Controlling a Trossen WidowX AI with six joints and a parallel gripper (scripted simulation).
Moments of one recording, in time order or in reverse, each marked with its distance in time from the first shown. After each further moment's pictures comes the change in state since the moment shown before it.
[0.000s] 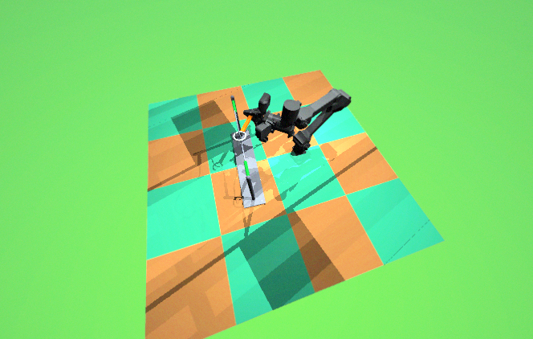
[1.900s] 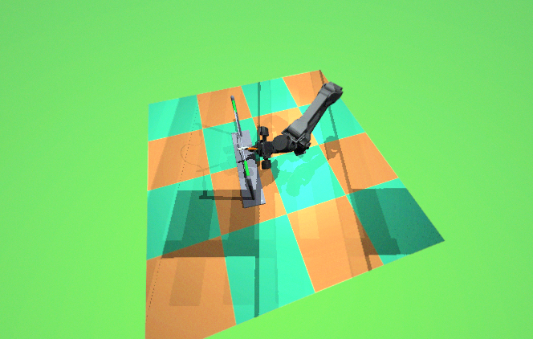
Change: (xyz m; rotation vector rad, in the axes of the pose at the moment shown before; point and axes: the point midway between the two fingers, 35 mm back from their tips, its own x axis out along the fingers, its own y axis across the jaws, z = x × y) arm -0.042 0.143 0.052 0.822 0.024 0.487
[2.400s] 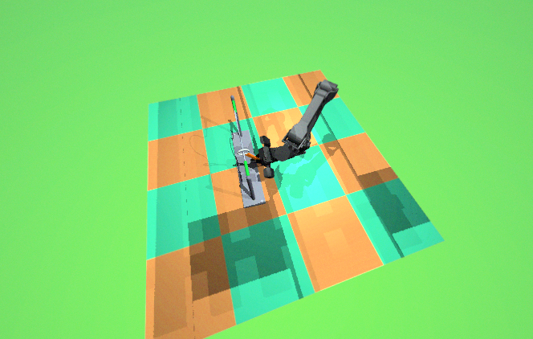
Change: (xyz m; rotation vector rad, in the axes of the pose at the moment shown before) arm -0.010 0.048 0.007 0.265 0.032 0.141
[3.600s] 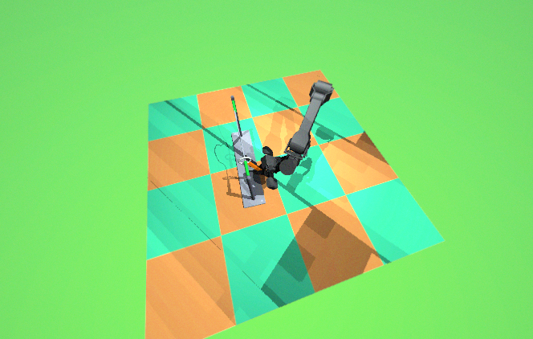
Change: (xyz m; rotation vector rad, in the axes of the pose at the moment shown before) arm -0.011 0.055 0.006 0.150 0.017 0.083
